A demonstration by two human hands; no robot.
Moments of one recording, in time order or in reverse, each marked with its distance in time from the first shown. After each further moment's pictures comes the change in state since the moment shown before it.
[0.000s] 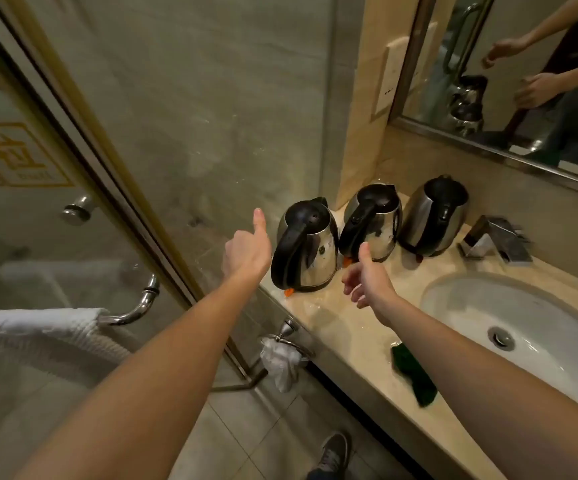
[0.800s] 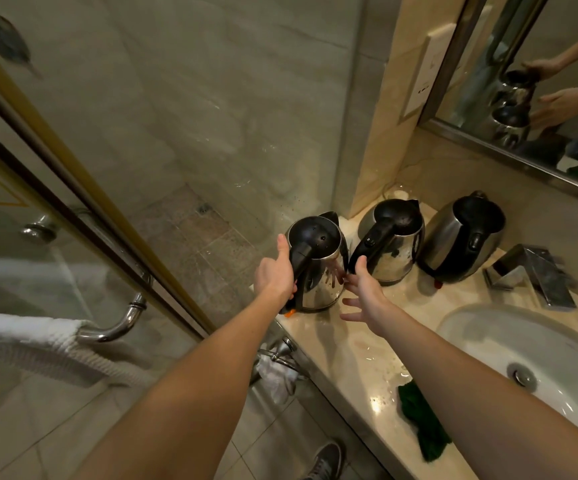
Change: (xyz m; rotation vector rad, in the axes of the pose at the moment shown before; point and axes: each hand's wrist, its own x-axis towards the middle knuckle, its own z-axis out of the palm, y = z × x) left_hand 0.048 -0.005 0.076 -0.288 -0.169 -0.237; right_hand 0.078 -0.013 0.017 0.202 -0.130 0.275
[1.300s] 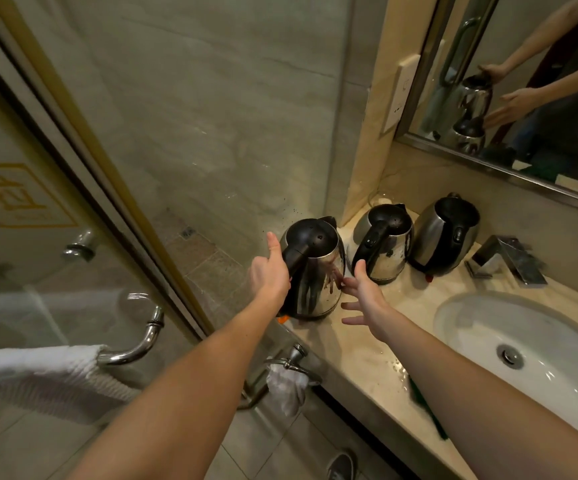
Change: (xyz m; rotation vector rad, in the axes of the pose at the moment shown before) left_hand -0.007 0.005 -0.047 -0.041 0.006 0.118; right_hand -0.053 0.005 0.028 -0.024 0.065 -0.087
